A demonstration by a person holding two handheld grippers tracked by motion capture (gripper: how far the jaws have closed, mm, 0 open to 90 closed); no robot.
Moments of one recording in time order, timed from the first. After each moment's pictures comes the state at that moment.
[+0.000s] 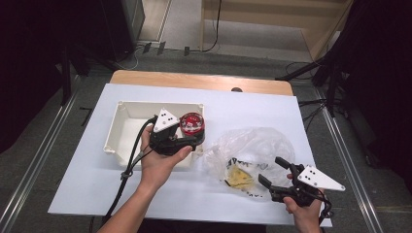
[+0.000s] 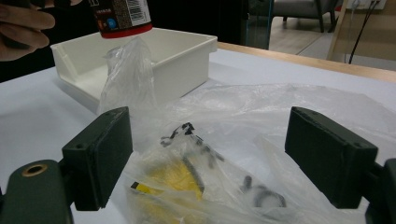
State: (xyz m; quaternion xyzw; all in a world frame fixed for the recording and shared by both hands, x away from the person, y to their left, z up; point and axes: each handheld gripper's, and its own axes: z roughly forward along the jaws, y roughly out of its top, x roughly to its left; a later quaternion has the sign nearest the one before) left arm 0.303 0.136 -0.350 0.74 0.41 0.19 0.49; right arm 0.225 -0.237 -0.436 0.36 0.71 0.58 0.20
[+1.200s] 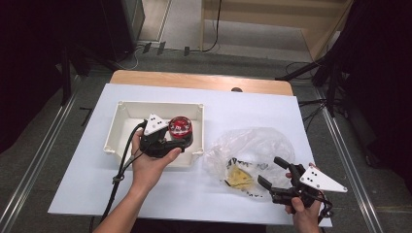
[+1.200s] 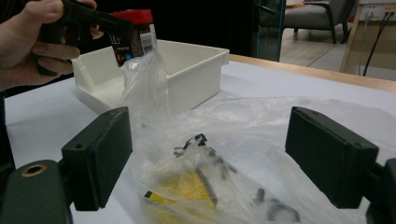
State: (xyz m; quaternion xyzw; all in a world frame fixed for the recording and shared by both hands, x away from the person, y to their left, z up) left arm 0.306 0.163 -0.375 0.74 0.44 0.20 0.47; right arm 0.223 -0.238 -0.434 0.34 0.70 0.61 0.19
